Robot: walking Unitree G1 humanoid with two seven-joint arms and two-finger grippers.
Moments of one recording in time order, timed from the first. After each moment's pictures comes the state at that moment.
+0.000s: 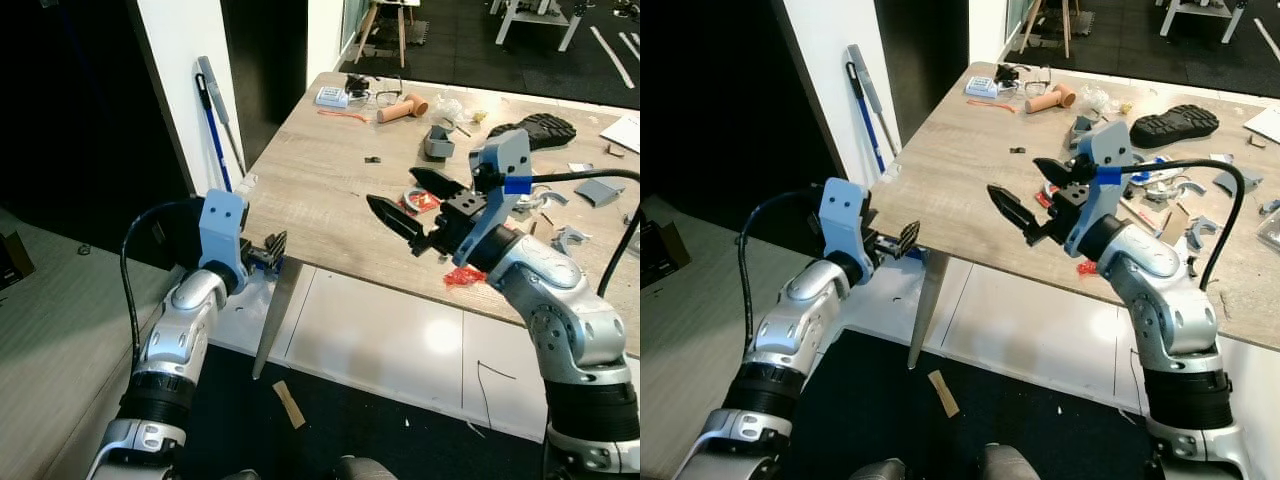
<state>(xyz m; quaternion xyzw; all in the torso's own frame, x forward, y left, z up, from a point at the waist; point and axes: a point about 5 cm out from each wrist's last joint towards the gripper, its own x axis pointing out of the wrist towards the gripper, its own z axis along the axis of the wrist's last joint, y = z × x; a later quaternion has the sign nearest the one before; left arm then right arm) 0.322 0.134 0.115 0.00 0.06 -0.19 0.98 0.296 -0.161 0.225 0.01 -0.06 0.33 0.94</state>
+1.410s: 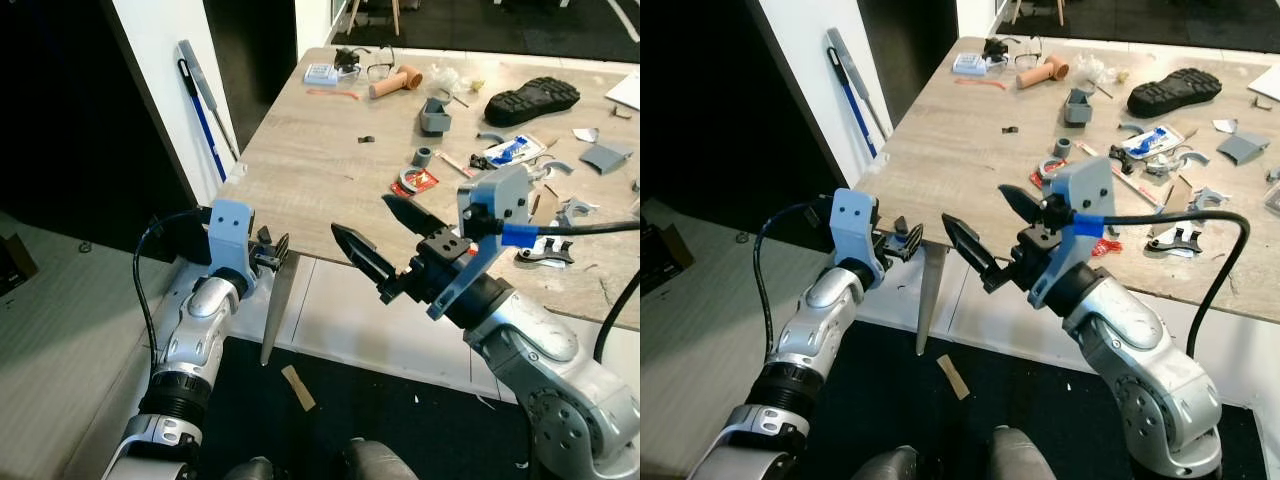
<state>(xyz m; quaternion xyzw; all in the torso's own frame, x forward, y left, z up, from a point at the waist) 0.328 0.125 0.099 -0.01 0.05 -0.14 0.99 0.232 -0.120 0.233 0.05 -0.07 0.33 0.94</state>
